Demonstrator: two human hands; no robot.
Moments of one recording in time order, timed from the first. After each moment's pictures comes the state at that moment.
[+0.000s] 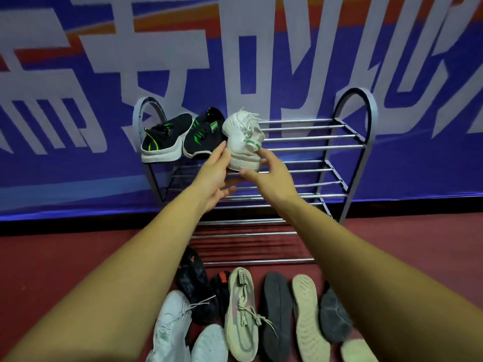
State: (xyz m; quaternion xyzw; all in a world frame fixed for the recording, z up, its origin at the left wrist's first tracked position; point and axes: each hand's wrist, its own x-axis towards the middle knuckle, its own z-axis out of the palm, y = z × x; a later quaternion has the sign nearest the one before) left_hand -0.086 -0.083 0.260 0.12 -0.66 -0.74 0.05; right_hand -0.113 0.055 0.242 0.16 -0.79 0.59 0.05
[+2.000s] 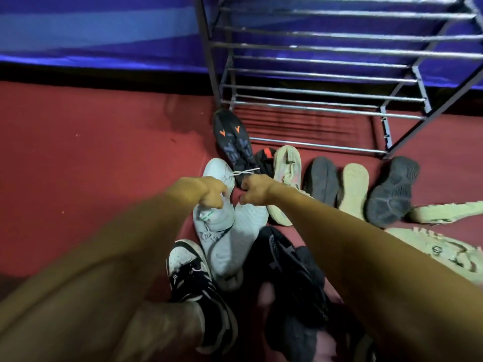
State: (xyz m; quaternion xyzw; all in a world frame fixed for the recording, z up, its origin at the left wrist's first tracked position) left_hand 0.070 -0.194 0.002 0.05 -0.89 -0.01 -0.44; right_hand 0.018 -0.049 -0.002 0.30 -0.87 0.11 -0.38
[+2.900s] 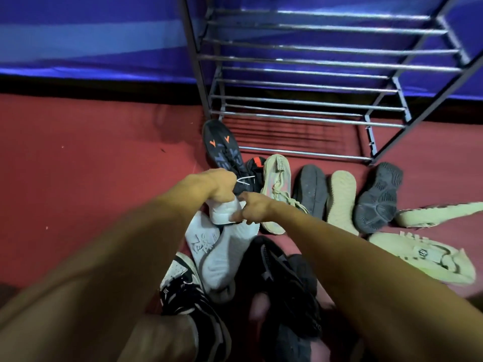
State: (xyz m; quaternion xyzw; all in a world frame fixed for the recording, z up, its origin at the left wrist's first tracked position) left_hand 0.035 -0.172 0.018 0.03 -0.94 -0.04 -0.34; right_hand 0.020 -0.030 -0.026 0.22 -0.82 0.24 -0.47
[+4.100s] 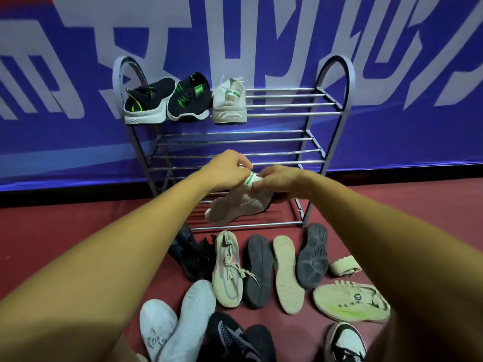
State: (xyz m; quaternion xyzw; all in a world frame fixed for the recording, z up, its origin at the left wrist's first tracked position) left_hand -0.039 -0.044 0.240 -0.02 -0.94 -0.34 -0.02; right_hand -0.082 0.119 0.218 0.12 -0.88 0.36 -0.28
